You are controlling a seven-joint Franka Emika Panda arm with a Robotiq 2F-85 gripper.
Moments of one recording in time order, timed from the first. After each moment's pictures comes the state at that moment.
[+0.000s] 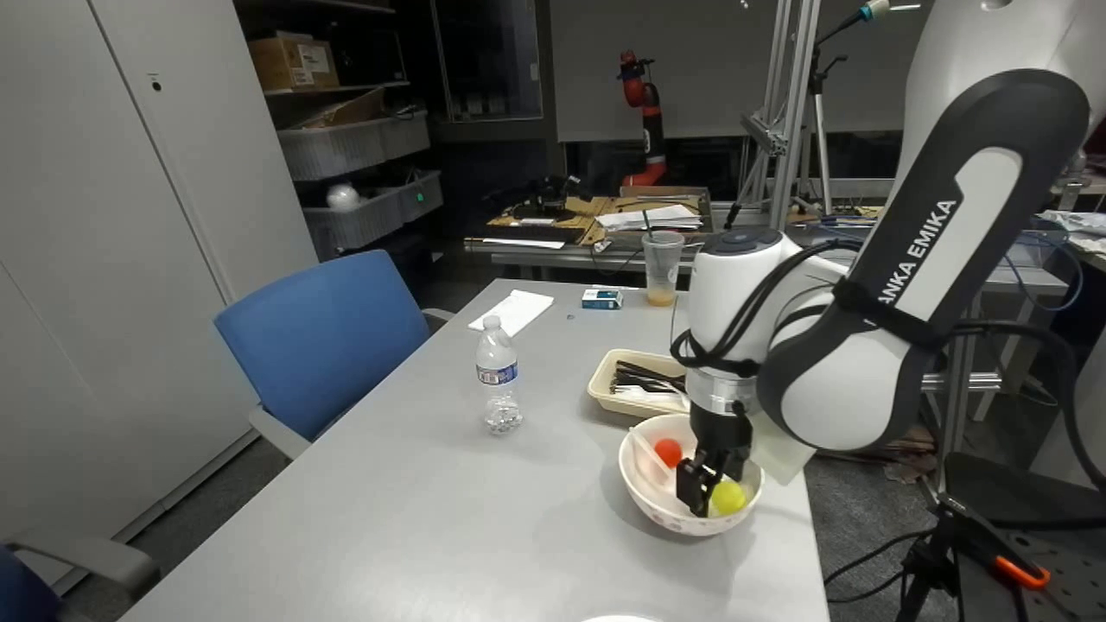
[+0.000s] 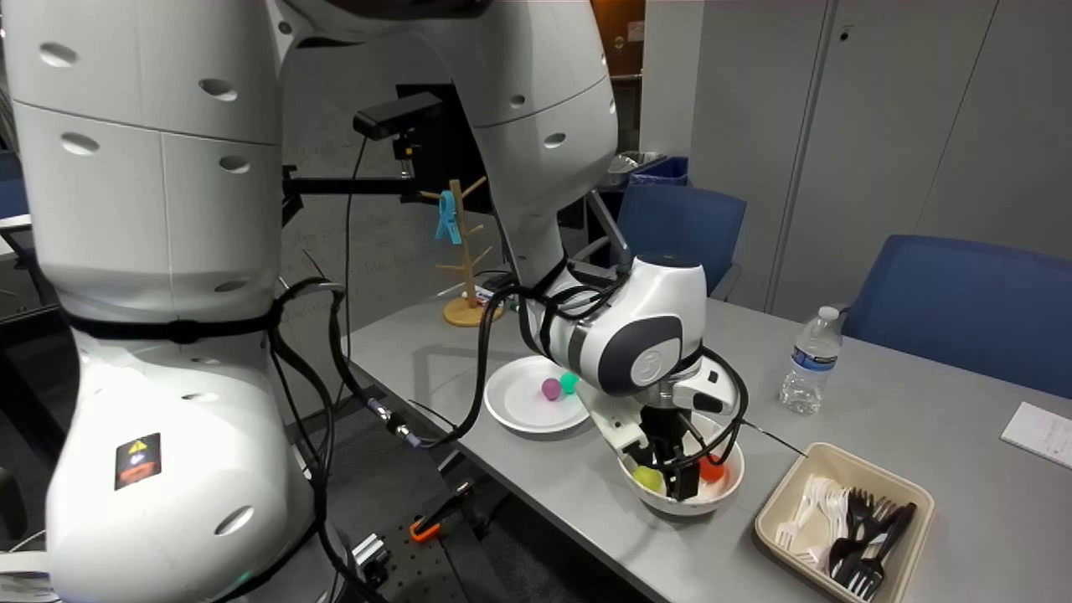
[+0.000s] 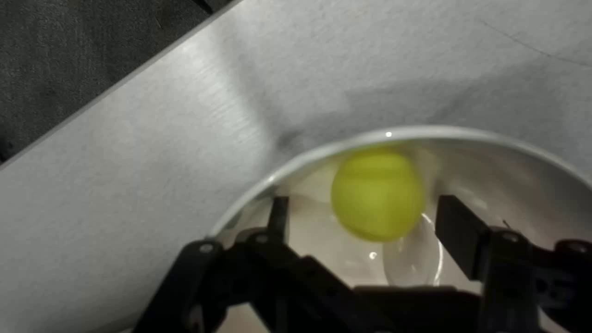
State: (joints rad) arm 0.04 0.32 -0.10 -2.54 -0.14 2.87 0.34
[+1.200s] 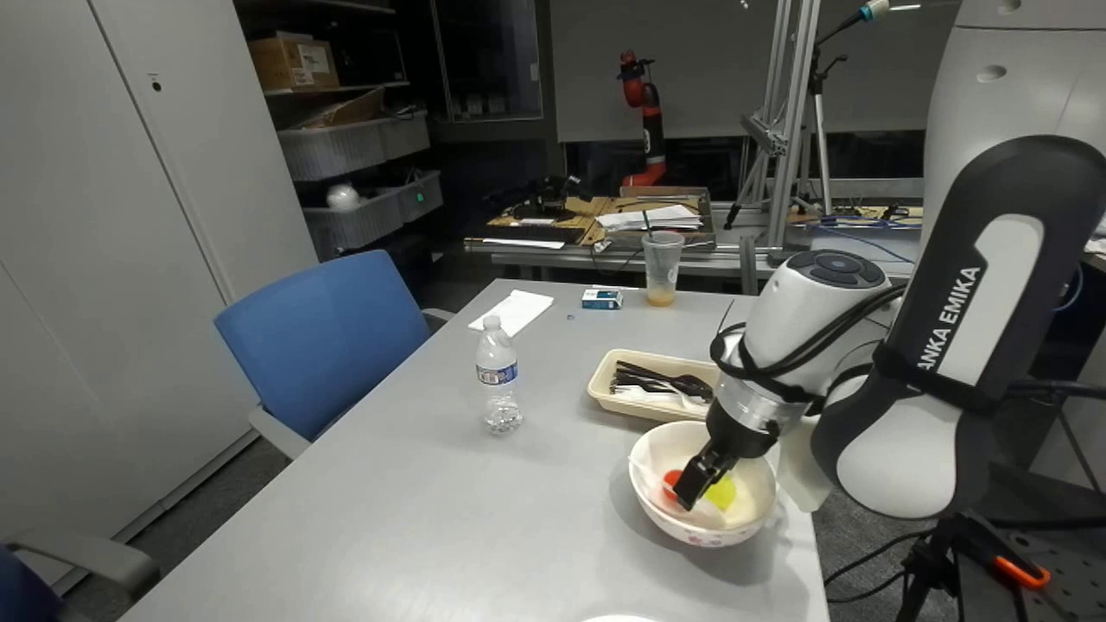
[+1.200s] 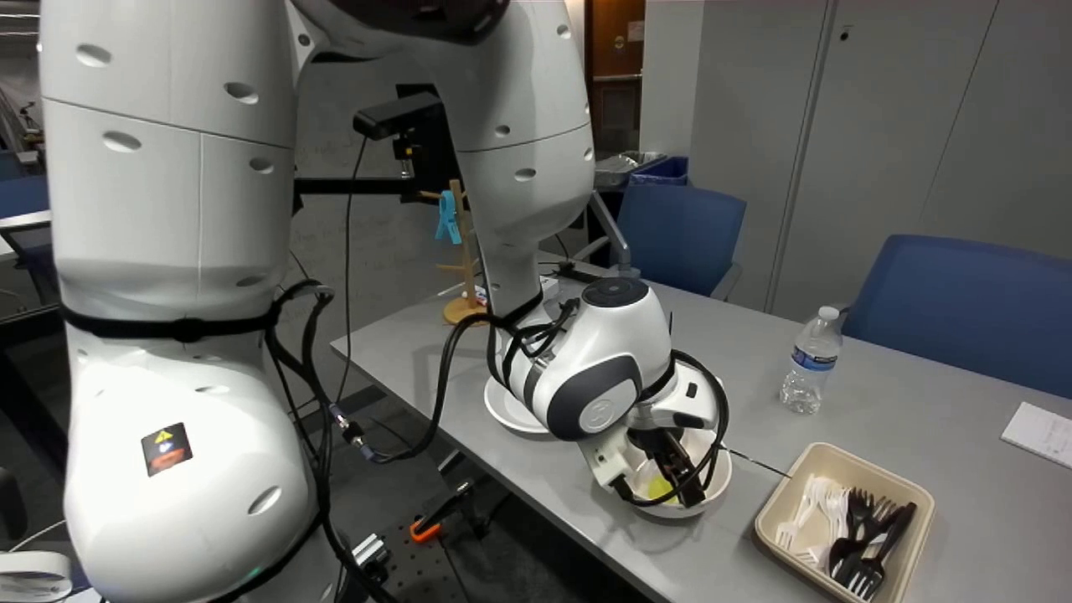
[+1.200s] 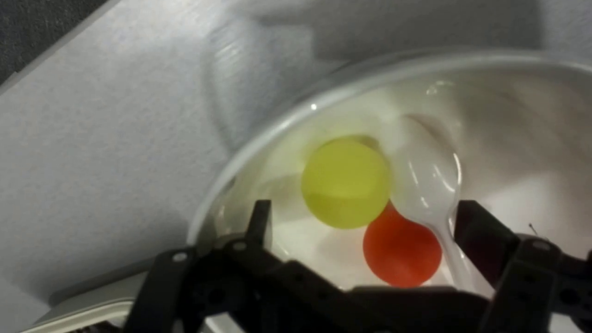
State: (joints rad) arm 0.16 0.36 -0.20 -2.68 -0.01 3.33 0.25
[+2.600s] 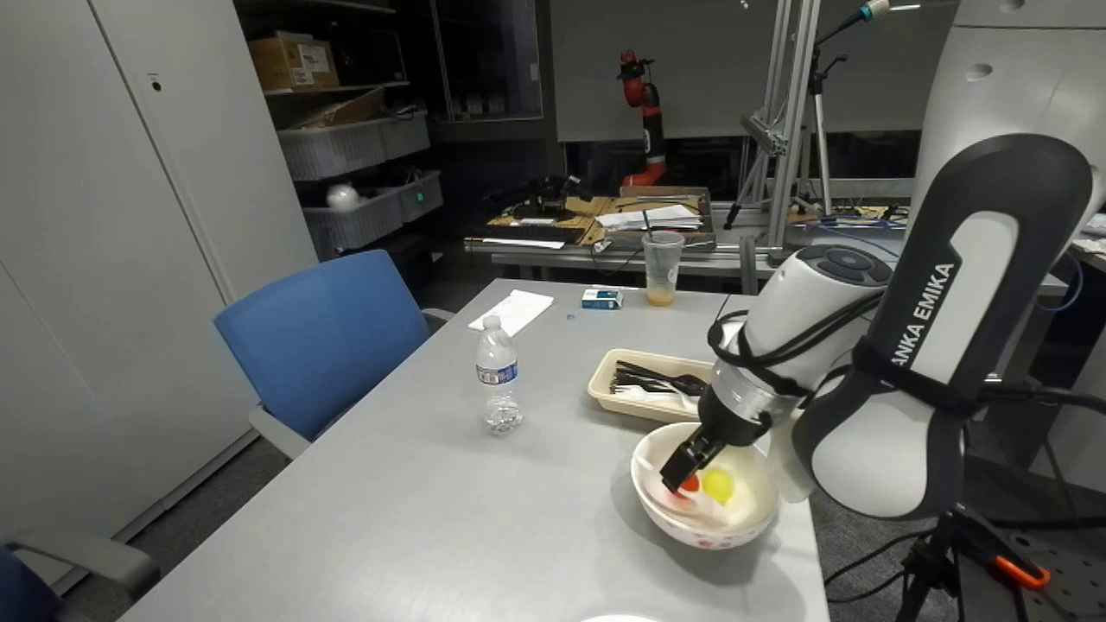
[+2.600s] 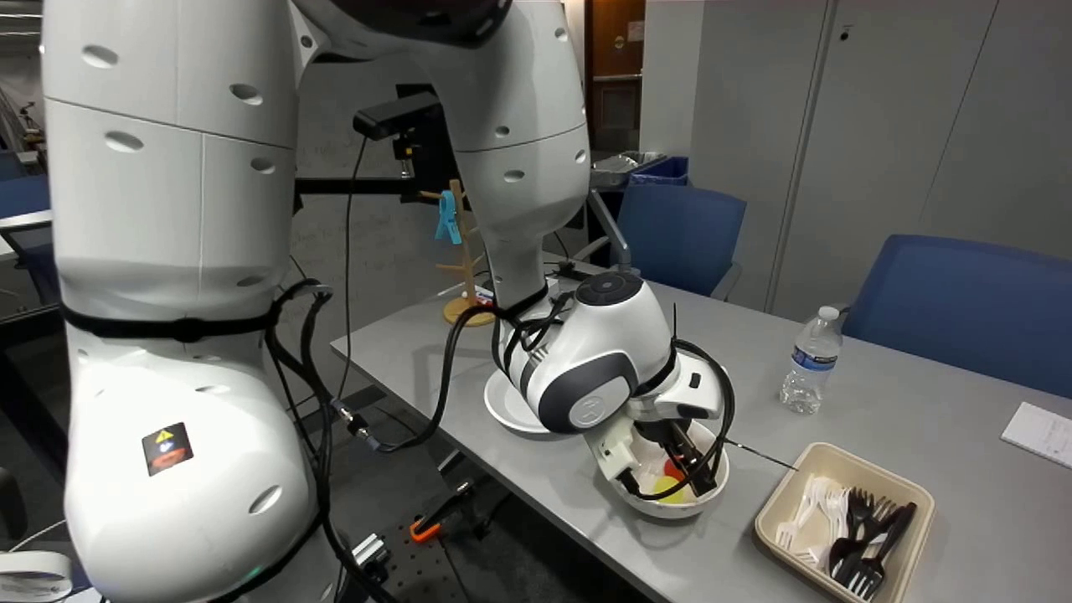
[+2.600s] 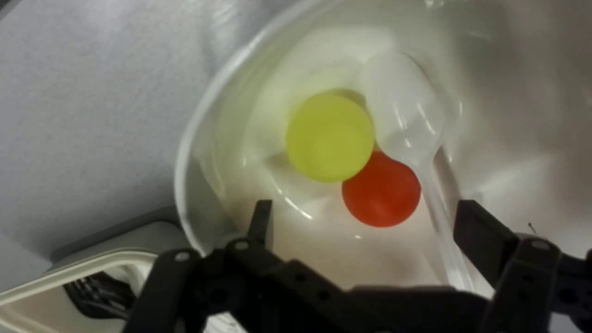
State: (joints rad) arm 0.16 0.36 -0.18 -2.67 0.13 3.41 0.15
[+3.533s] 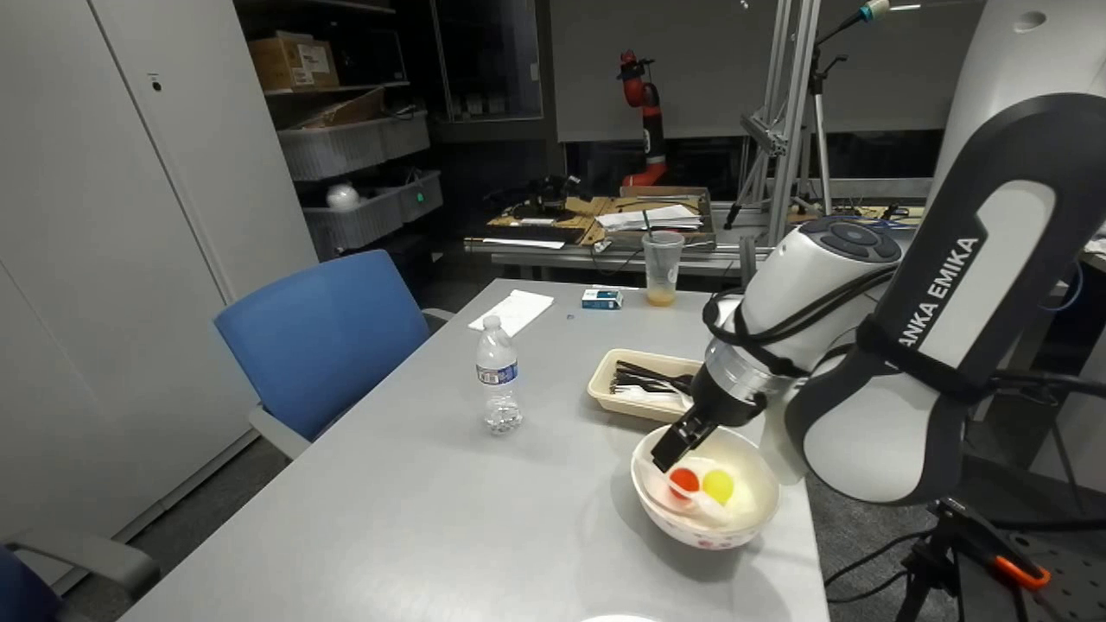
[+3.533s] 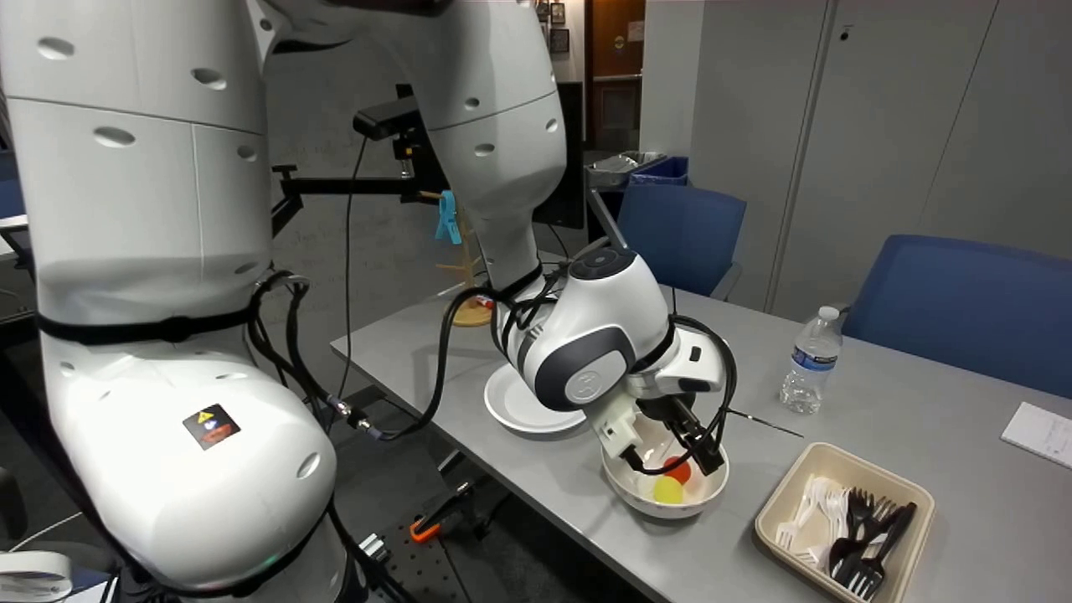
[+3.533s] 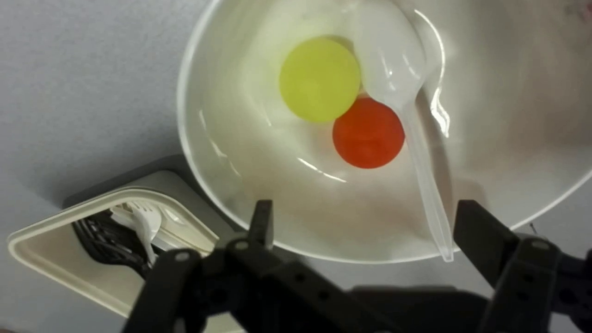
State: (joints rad) arm 0.36 0.30 -0.34 -2.68 0.19 3.38 0.12
